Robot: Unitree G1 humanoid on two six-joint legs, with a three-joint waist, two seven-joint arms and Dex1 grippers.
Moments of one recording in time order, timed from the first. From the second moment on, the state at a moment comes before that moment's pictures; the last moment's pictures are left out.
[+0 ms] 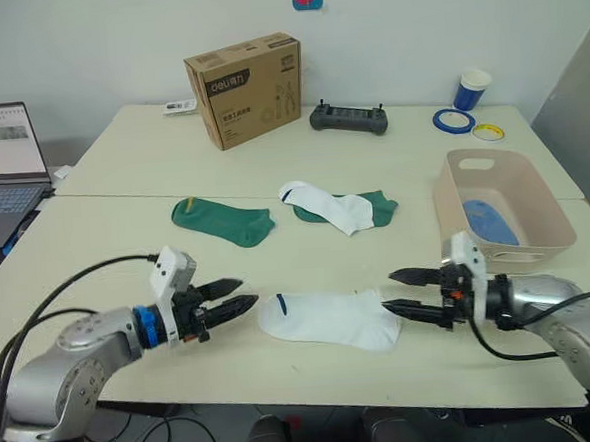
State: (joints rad) left arm -0.09 0.79 0.09 -0.35 -0.59 0.56 -0.99; right arm -0.18 -0.70 0.11 -0.38 0.49 0.50 0.96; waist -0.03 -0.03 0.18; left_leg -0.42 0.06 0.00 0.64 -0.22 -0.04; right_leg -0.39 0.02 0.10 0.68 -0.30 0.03
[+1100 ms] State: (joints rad) left arm -0.20 0.63 -0.01 0.01 -0.48 0.37 -1.15; right arm -0.10 -0.65 0.14 -0.19 0.37 0.28 1.04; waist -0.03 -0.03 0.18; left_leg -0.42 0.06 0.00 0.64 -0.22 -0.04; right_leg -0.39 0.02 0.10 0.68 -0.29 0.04
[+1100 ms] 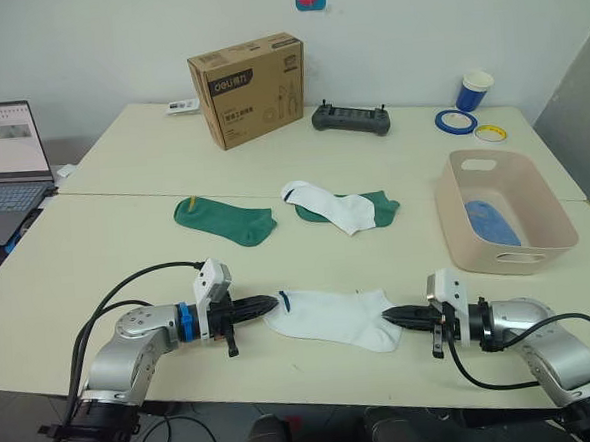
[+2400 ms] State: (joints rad) left arm -0.23 0.55 -0.01 0.14 -0.43 0.34 -1.10; right arm -0.07 -0.59 0.11 -0.10 0.31 0.23 1.00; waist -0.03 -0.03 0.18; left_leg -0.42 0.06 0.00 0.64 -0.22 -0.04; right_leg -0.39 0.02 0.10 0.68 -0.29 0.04
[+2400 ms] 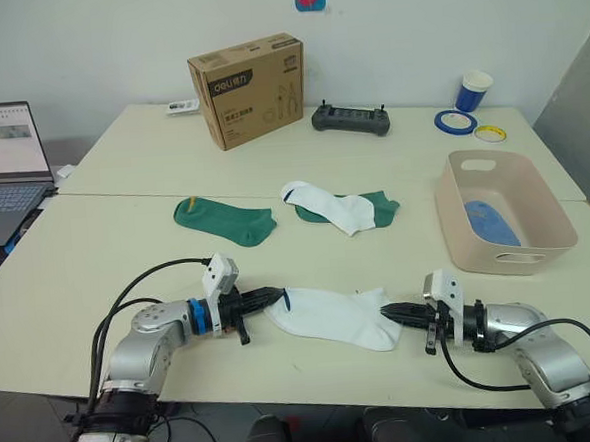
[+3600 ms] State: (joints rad) left arm -0.06 0.54 0.24 -0.07 -0.45 0.29 -0.82; right arm -0.02 -0.55 -0.05 -0.20 0.30 0.22 0.75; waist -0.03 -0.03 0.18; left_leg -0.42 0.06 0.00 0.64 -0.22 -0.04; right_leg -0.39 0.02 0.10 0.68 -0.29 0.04
